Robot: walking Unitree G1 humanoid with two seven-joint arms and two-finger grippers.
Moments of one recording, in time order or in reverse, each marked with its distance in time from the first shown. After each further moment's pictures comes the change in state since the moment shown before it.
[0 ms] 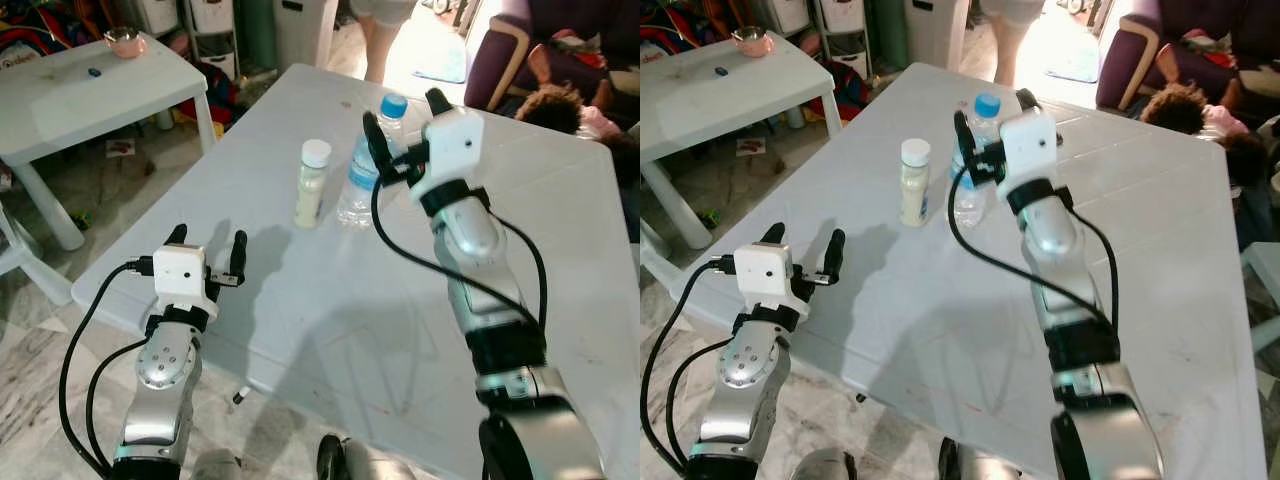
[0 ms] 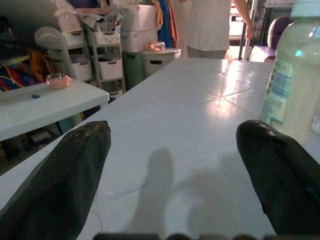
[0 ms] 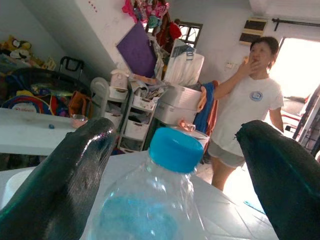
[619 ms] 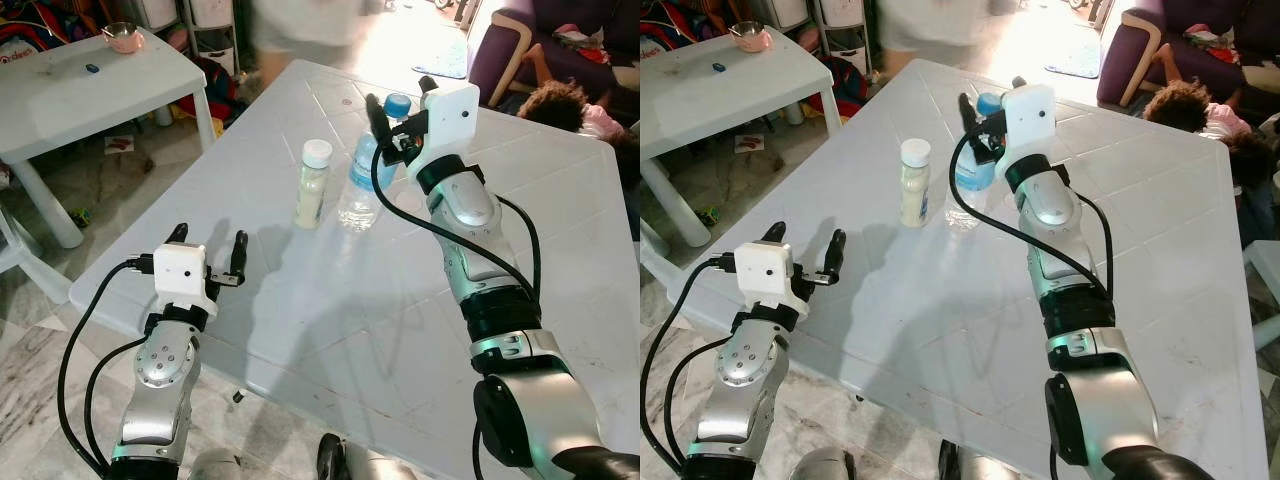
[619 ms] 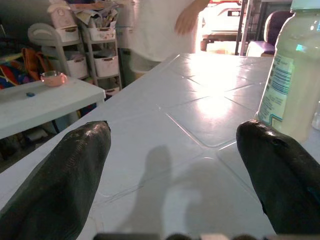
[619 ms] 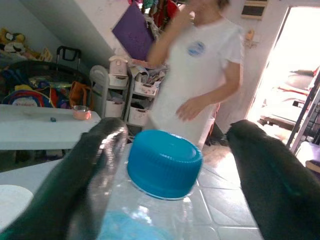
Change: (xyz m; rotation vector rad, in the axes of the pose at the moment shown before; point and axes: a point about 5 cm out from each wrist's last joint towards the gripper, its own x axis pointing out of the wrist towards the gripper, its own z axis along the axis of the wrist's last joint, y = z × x) left arm 0.000 -0.001 0.001 0.003 0.008 -0.011; right arm 0.021 -0.009 -0.004 0.071 0.067 -0.018
